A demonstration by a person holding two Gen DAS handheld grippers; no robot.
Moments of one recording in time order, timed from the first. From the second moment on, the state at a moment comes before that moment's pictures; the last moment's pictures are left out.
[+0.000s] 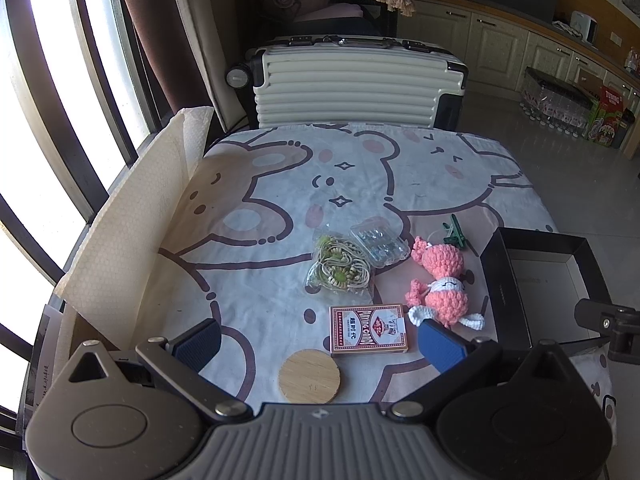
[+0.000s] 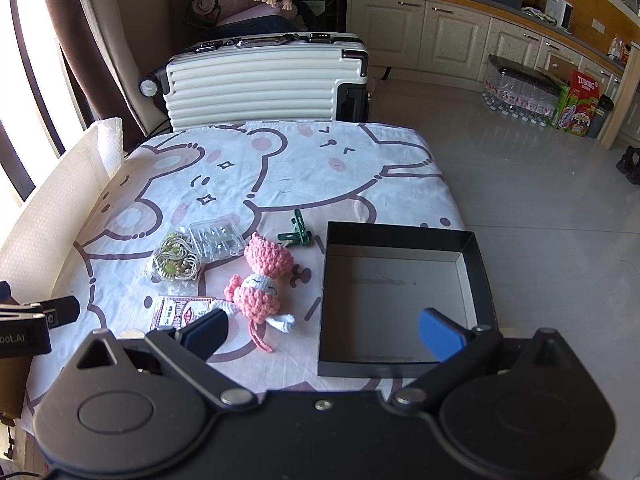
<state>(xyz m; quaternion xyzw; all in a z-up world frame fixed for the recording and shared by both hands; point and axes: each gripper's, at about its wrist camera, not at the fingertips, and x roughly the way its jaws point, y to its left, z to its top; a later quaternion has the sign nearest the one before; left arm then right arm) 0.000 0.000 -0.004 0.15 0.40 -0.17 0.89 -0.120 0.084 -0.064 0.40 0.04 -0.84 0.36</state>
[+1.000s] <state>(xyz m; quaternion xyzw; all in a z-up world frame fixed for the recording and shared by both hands) 0.001 0.000 -0.004 0.19 0.38 -0.25 0.87 -0.118 0.083 -0.066 0.40 0.03 -0.85 0.34</state>
